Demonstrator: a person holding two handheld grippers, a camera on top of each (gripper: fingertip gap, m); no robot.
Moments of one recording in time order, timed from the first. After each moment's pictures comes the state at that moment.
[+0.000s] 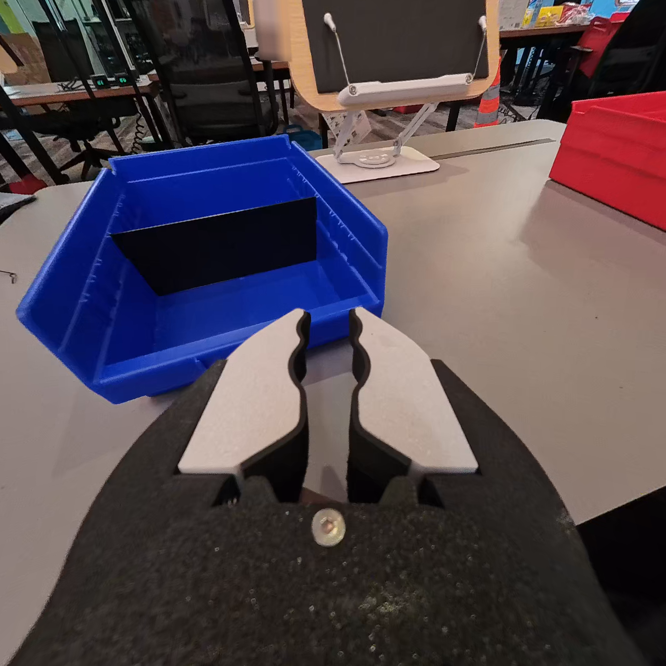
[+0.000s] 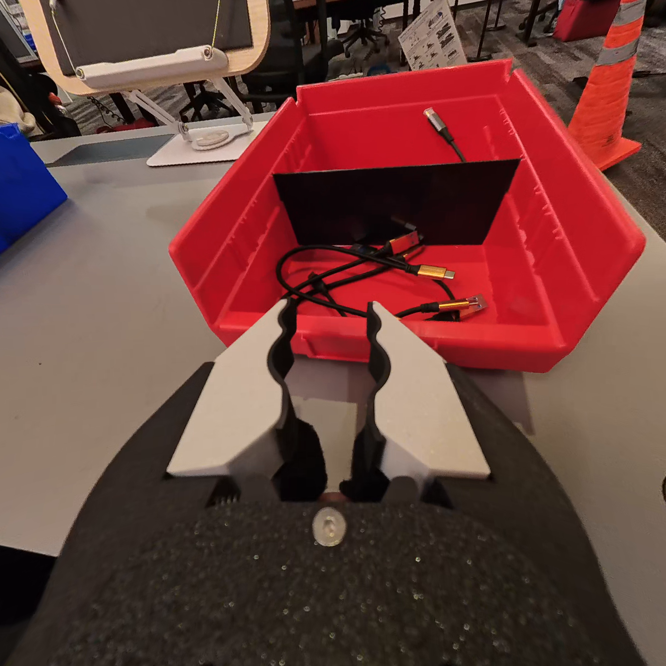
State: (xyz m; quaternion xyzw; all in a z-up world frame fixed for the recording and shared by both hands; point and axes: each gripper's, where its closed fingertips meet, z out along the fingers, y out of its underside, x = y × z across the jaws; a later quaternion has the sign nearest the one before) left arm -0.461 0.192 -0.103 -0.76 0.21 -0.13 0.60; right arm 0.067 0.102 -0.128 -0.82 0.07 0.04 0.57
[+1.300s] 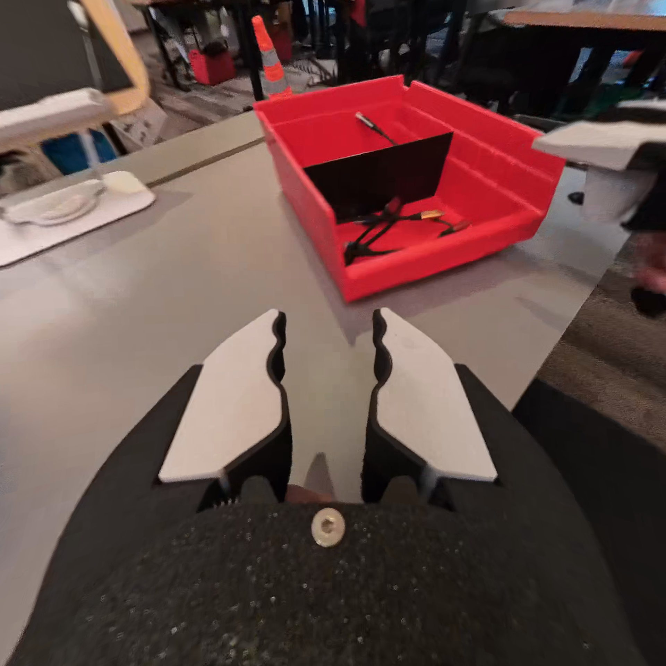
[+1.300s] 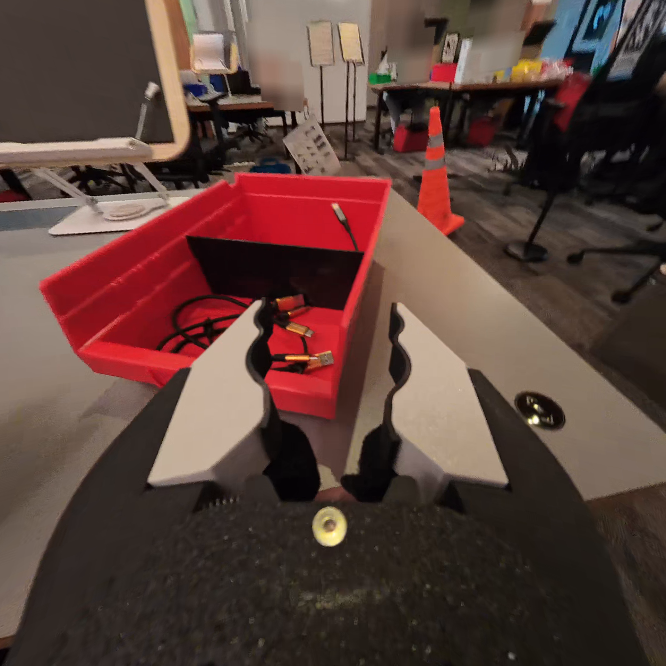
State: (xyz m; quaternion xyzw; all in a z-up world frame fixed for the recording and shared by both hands) left arm -0.144 0.117 -0.102 -0.72 0.40 -0.25 0.51; right arm 0.085 0.059 -0.089 -0.75 0.15 -0.11 0.63
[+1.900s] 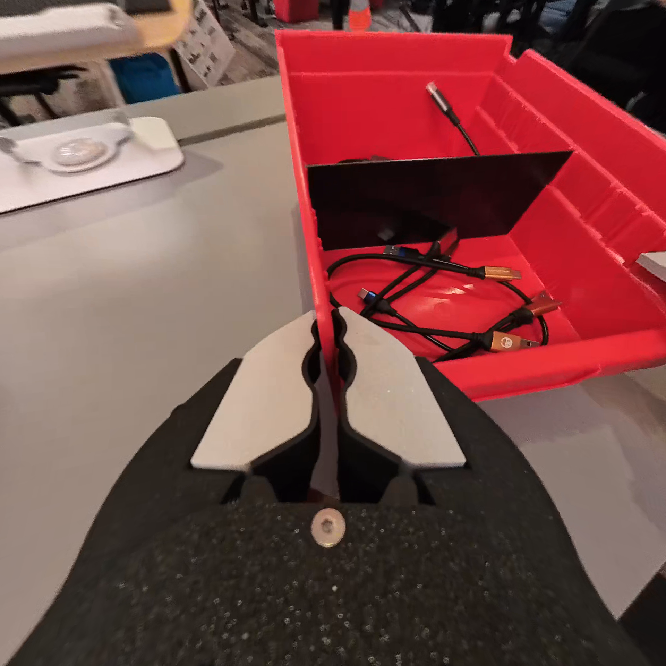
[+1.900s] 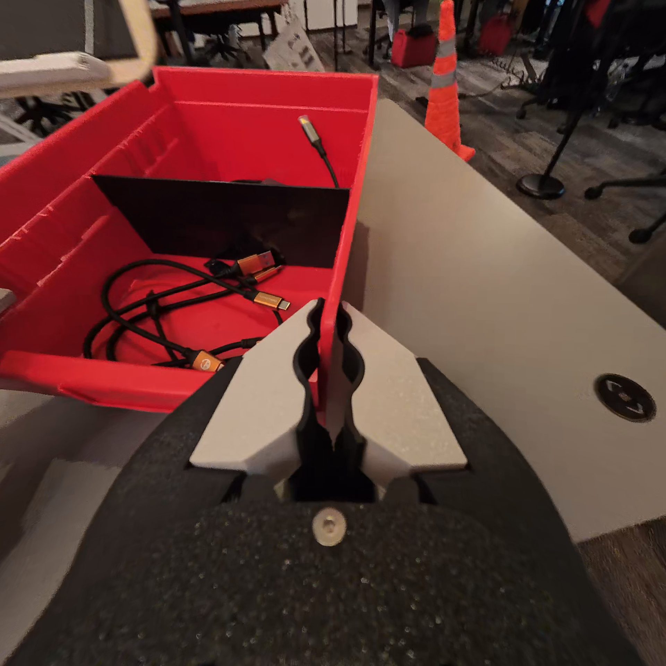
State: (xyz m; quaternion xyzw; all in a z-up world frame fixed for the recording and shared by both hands) left arm -0.103 0.189 -0.123 -0.79 0.30 -0.19 0.51; right arm 0.064 0.099 -0.122 -0.80 0.18 -0.10 0.56
